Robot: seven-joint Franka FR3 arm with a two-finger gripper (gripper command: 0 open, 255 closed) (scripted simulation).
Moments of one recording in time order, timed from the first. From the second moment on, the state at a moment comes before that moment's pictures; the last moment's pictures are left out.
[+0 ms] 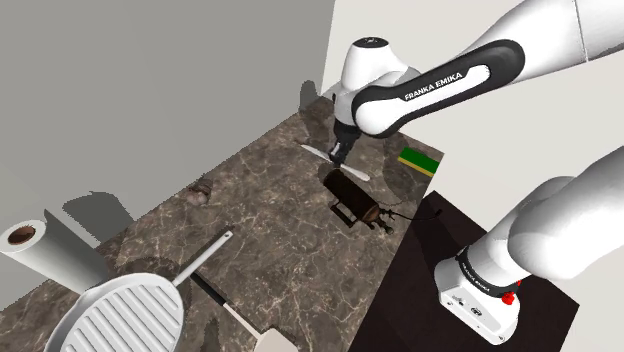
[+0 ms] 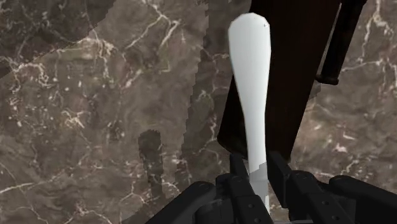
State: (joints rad) arm 0.08 -0.12 0.20 -2.48 0.00 2.37 -0.05
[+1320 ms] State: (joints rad) arm -0.17 0.03 -0.09 -2.30 -0.03 2.35 -0.57
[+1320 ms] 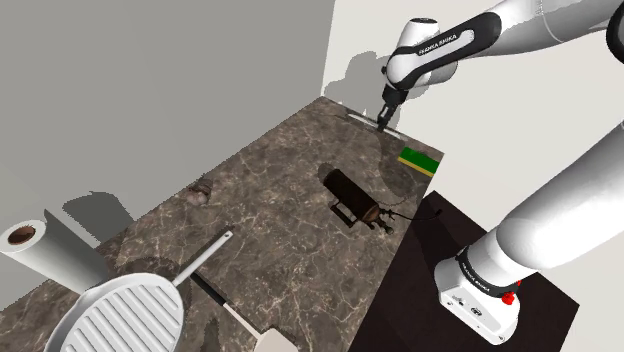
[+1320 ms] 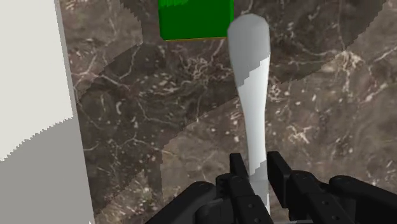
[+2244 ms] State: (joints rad) arm -0.26 0.23 -0.15 -2.16 0.02 2.40 -0.74
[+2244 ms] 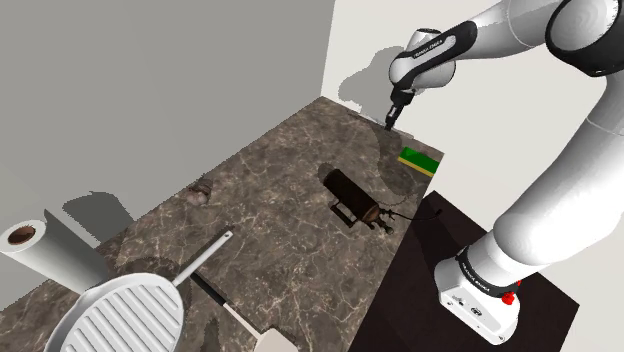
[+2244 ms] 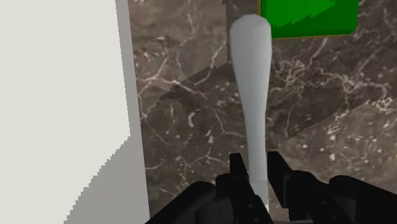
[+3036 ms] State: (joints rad) arm -0.26 0.31 -0.14 -2.18 0.04 2.50 -0.75
